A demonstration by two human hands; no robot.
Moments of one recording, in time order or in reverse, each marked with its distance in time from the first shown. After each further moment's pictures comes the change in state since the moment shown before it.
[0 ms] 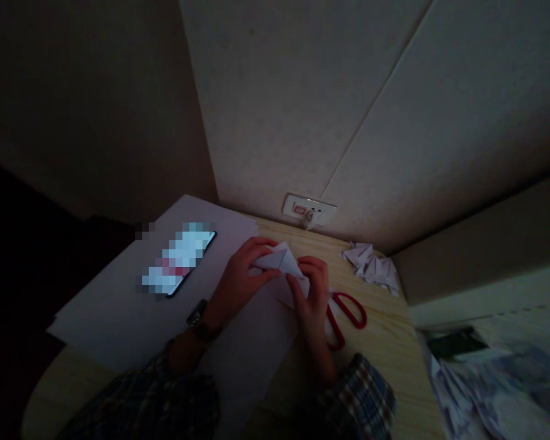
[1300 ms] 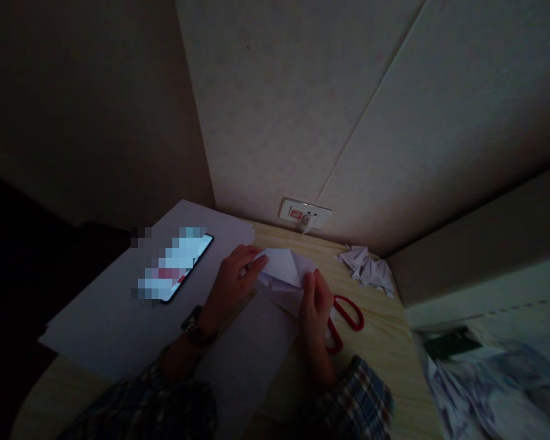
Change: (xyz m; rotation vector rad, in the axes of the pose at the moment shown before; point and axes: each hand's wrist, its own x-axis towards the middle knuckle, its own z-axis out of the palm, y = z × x) left_hand 0.002 0.004 -0.004 0.139 0.063 -0.073; right_hand -0.004 0.001 -0.002 0.040 0.097 0.214
